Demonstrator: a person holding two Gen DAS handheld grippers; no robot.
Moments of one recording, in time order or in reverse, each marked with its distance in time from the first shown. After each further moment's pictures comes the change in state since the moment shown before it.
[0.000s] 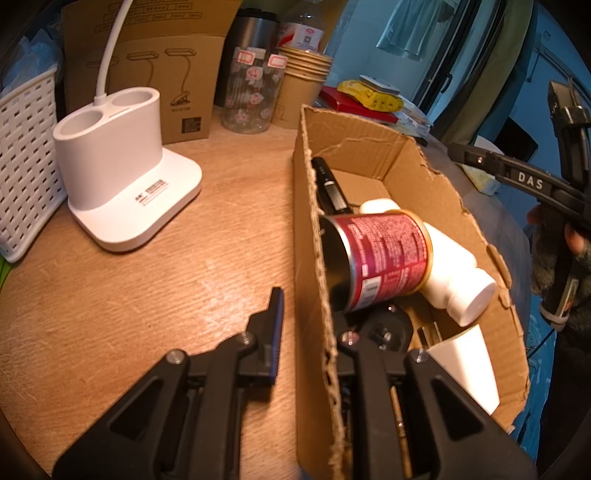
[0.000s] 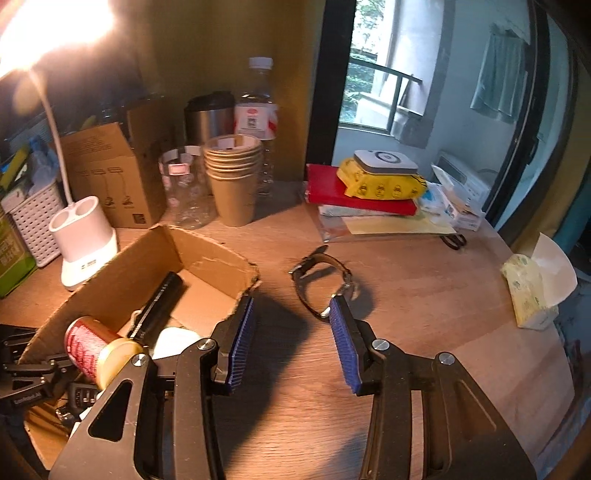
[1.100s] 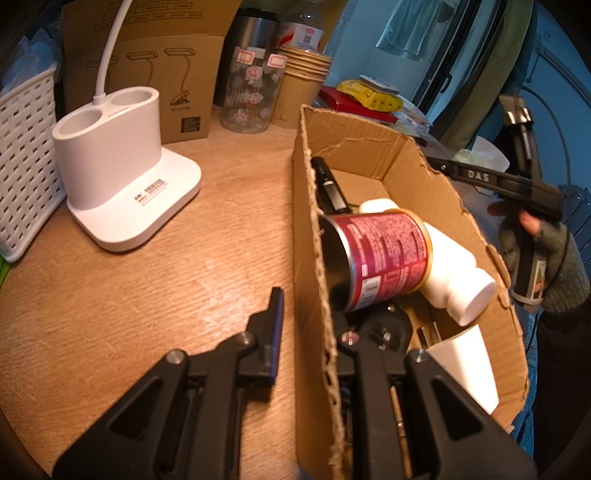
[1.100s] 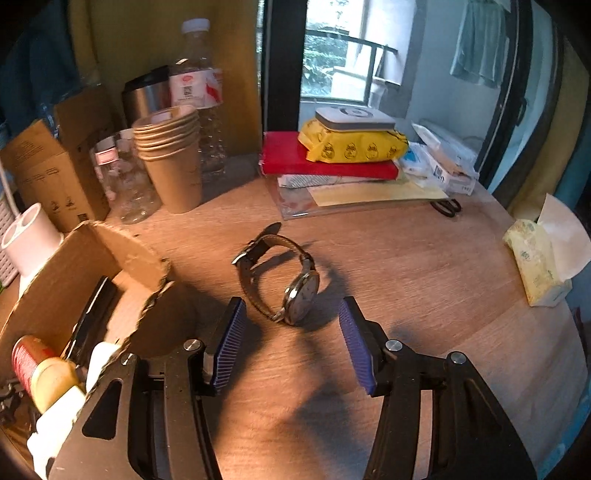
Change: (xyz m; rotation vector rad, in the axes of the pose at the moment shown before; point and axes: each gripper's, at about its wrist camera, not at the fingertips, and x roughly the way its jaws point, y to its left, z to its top) left arm 0.000 0.000 0.000 0.000 0.000 0.000; right arm 0.060 -0.037 -0.003 0.099 0.083 -0.046
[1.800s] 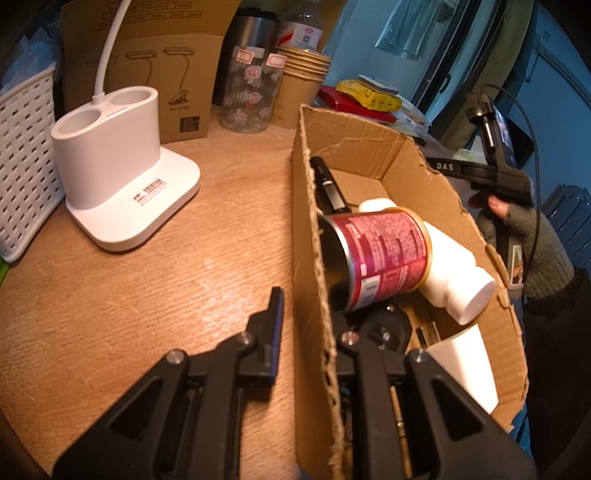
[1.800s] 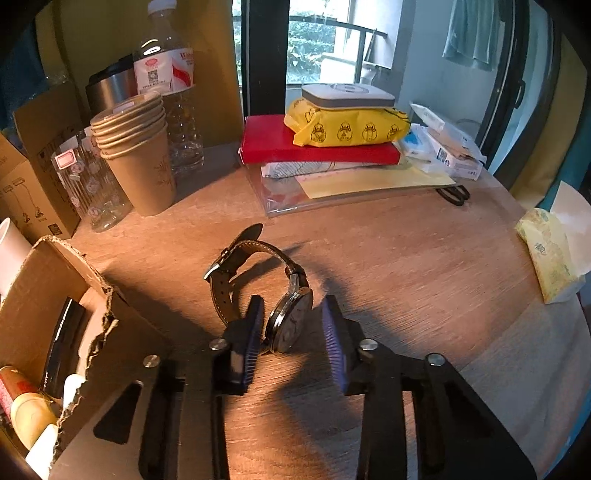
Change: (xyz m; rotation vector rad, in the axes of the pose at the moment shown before) left arm 0.000 0.000 0.000 -0.001 0.000 0.000; right arm 0.036 -0.007 0.009 0.037 0.048 -0.015
